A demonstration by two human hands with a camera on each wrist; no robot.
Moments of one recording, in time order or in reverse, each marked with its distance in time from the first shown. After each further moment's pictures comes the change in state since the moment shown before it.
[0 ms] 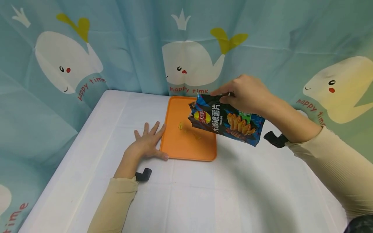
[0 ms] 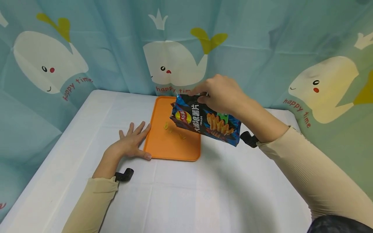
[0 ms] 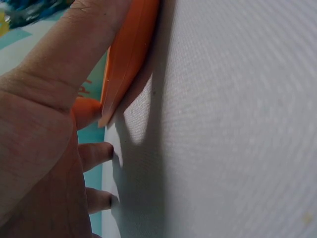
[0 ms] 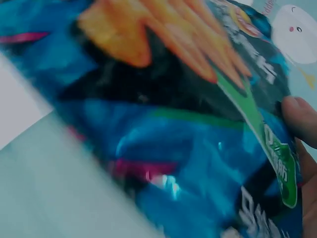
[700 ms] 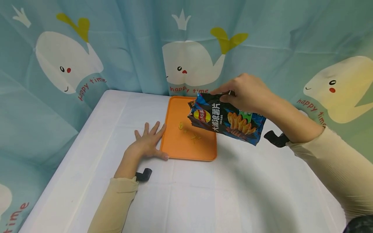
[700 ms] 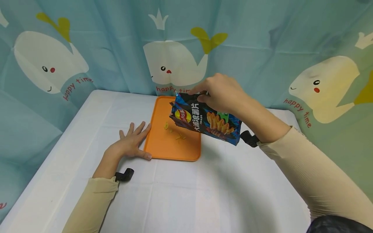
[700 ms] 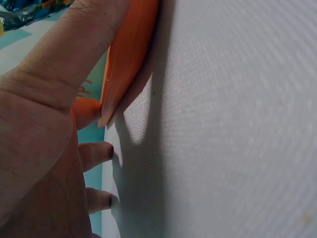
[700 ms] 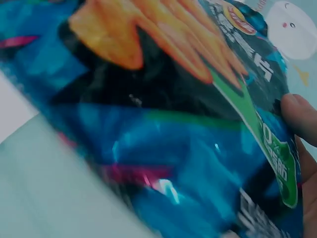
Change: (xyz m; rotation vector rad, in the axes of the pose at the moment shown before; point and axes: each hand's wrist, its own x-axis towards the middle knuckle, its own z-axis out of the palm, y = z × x) left_hand 0.001 -0.002 0.002 -0.013 0.014 0.005; right_hand 0.000 -0.002 -0.003 -0.011 0.003 -0.010
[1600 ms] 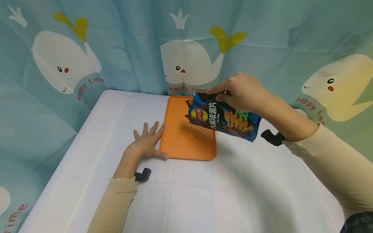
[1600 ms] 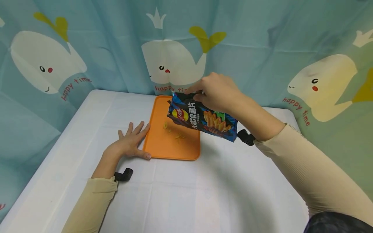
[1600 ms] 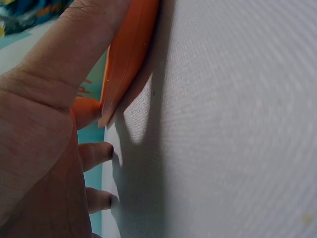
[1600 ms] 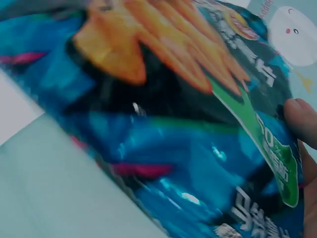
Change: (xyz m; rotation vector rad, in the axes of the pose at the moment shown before) left_hand 0.001 0.002 -0.002 0.007 -0.007 0.005; right_hand 0.006 -0.001 0.003 -0.029 -0.035 0.004
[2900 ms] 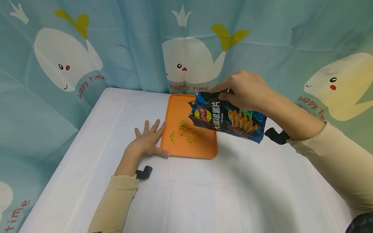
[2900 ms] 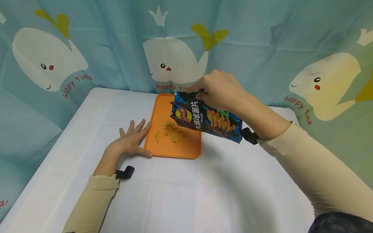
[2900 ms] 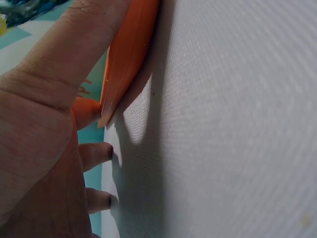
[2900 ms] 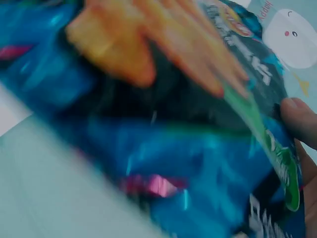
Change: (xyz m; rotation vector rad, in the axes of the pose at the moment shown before) left_hand 0.000 -0.001 0.000 0.003 0.000 -0.015; right_hand -0.003 -0.007 -0.005 -0.011 -0.003 0.017
